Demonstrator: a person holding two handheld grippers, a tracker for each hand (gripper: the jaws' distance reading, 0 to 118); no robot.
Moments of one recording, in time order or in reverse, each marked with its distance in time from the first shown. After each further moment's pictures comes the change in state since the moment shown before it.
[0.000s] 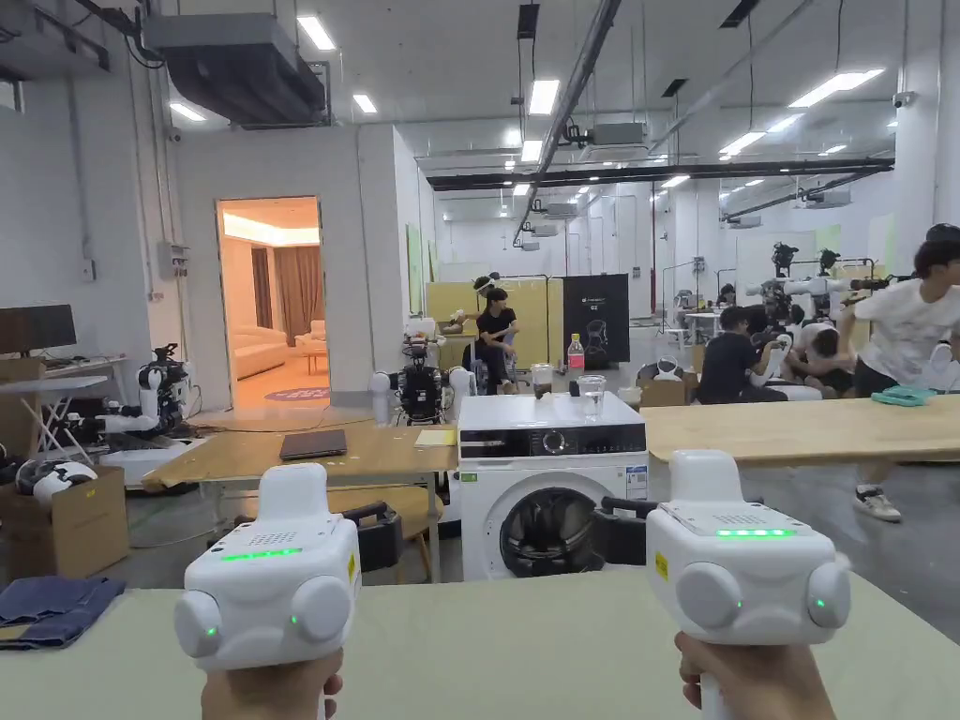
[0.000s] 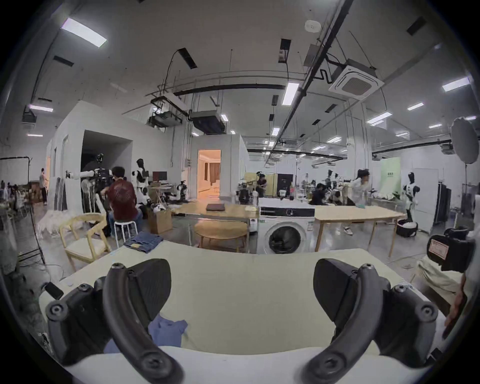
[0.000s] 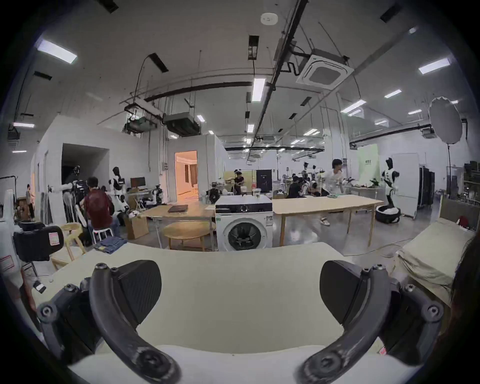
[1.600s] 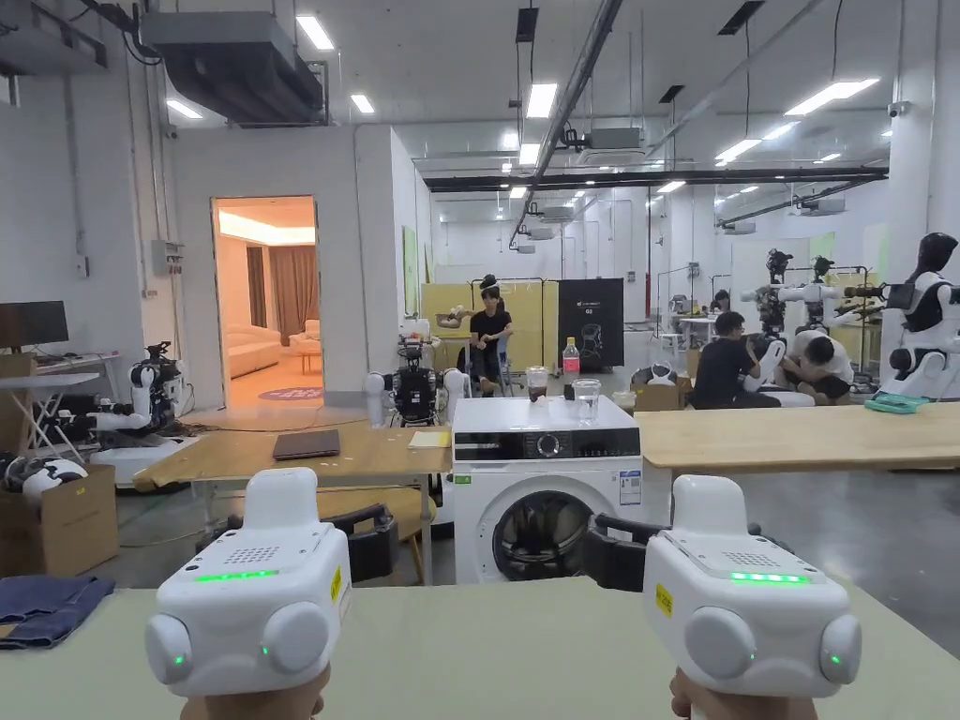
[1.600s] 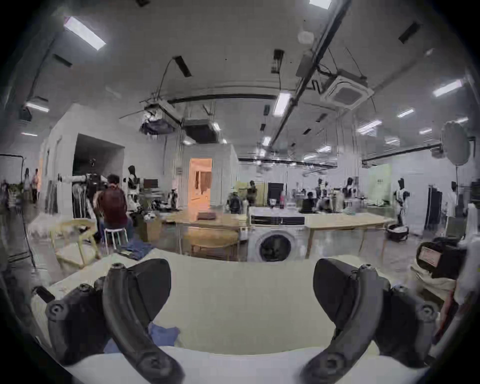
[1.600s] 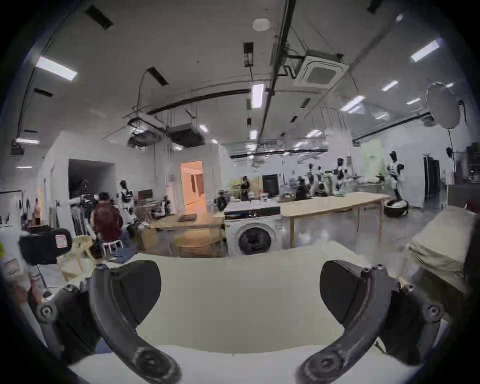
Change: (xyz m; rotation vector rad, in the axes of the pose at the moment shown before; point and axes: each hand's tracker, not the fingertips) left arm -0.003 -0.002 0.018 0.060 -0.100 0.010; right arm 0.006 -0.021 0.002 0.033 0.031 -0.073
